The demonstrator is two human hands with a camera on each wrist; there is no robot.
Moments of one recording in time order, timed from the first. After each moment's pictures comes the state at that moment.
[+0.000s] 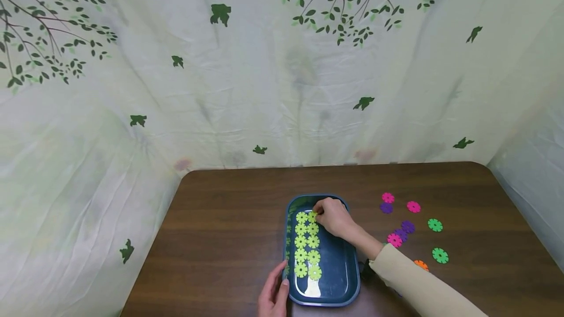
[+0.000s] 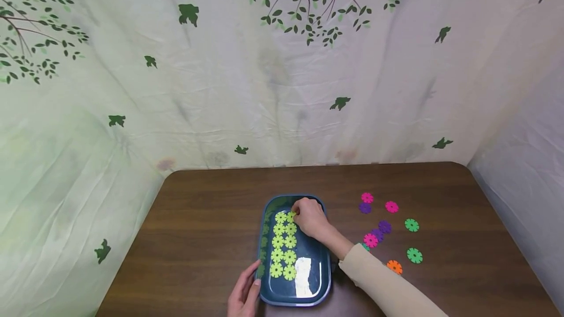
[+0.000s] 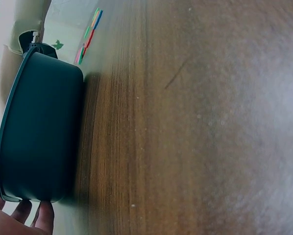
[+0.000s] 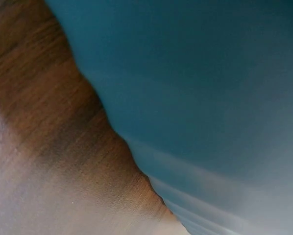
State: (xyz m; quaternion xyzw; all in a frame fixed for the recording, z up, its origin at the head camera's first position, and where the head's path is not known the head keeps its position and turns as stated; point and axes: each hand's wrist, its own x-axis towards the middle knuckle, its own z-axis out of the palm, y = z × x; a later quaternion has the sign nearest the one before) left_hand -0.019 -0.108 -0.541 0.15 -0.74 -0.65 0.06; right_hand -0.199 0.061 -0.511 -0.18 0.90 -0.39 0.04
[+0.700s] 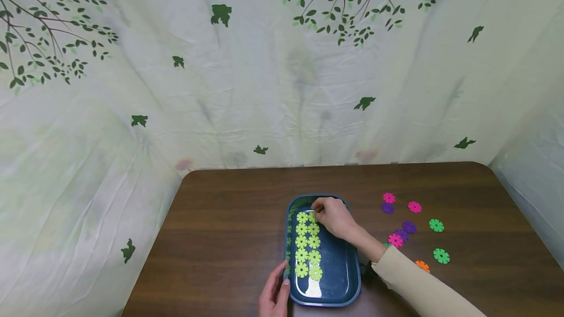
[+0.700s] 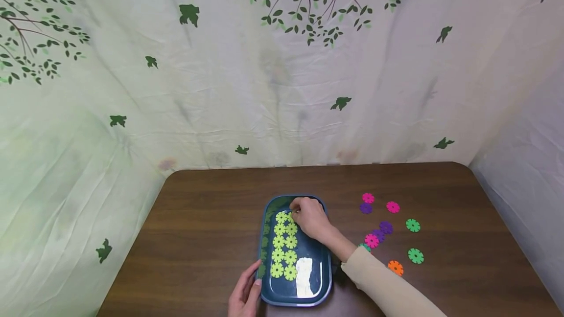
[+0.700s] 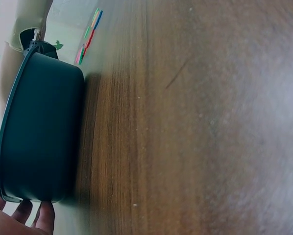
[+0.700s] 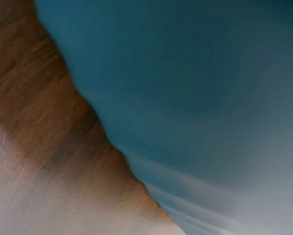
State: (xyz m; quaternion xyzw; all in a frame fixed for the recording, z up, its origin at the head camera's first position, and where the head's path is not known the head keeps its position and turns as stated) left_hand -0.018 -0.106 -0.543 0.14 -0.73 -0.66 0.07; right_hand -0.199 0.063 -0.514 -0.21 0.88 -0.43 0.01
